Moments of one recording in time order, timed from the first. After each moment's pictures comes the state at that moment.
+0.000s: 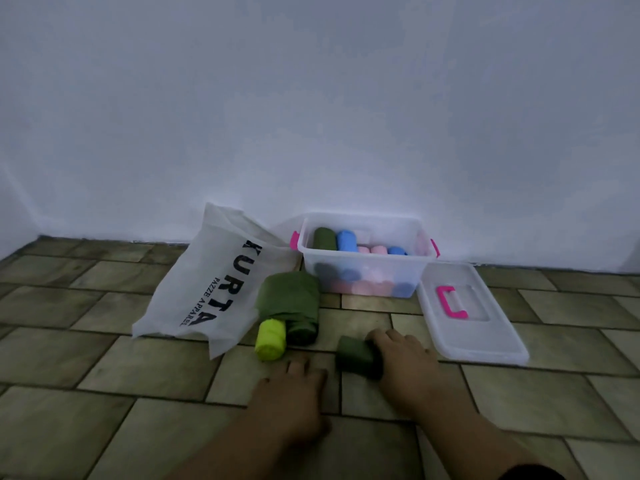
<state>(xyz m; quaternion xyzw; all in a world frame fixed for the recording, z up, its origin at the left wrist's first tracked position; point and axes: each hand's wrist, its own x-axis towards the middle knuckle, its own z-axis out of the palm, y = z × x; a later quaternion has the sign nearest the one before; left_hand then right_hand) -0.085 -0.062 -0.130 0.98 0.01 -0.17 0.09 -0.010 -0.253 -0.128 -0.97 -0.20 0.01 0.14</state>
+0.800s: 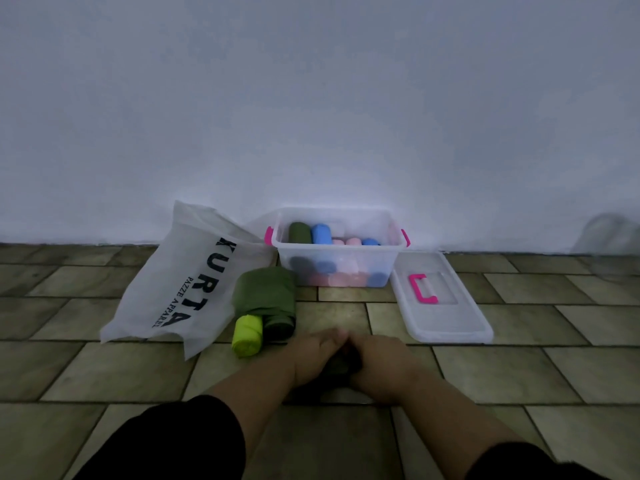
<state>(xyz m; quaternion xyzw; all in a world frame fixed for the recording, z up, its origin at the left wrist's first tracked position) -0.035 -0.093 -0.120 0.87 -0.01 -0.18 0.46 -0.028 -0.256 -0.104 -0.96 -0.22 0.11 0.13</state>
